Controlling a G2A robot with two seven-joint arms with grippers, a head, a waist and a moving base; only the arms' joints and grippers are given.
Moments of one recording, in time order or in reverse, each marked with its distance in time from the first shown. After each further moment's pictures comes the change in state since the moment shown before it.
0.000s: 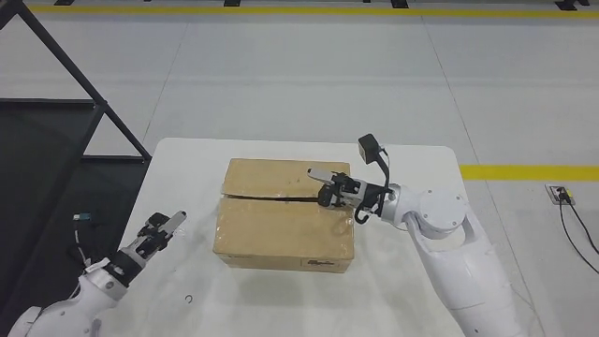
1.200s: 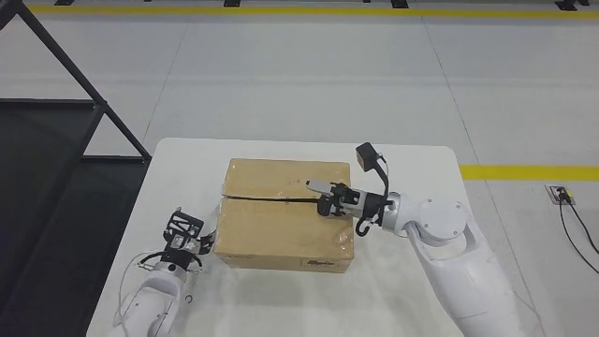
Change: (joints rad) left arm -0.309 -0.106 0.484 0.358 1.250 0.369 0.305; right arm -0.028 0.033 -0.029 -0.031 0.016 -0.032 0.009
